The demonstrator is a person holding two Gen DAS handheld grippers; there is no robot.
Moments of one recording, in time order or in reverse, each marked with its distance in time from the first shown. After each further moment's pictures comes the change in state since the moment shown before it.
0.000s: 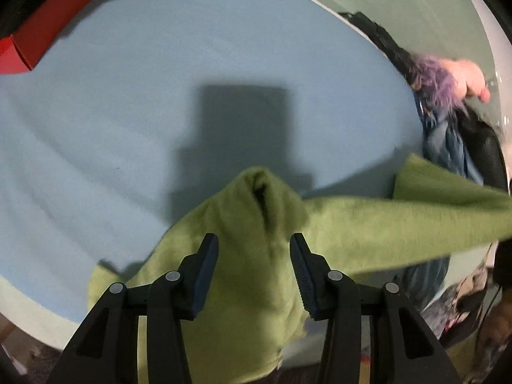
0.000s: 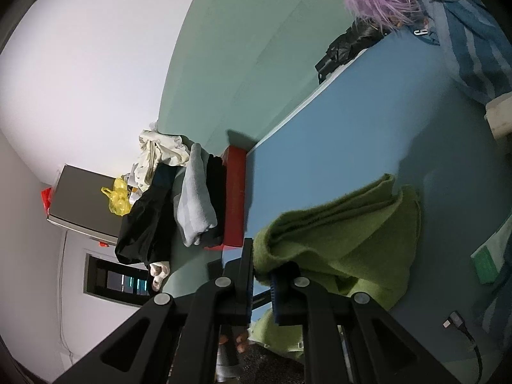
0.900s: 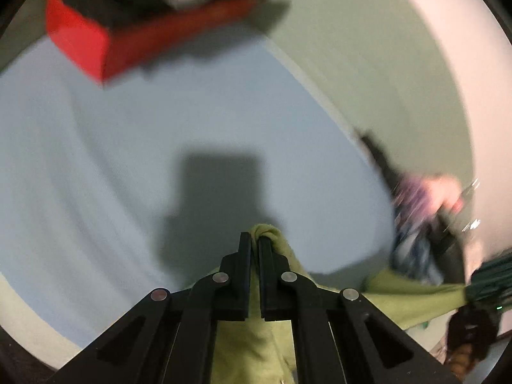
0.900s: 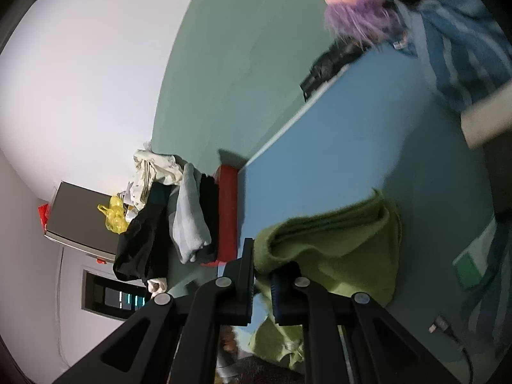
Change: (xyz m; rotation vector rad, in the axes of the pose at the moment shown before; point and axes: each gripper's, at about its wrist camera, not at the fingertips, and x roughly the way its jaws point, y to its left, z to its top) left arm -0.067 0.062 0.044 -0.284 -0.420 -0.187; right arm -0.020 -0.002 0.018 0.010 -0.083 -0.022
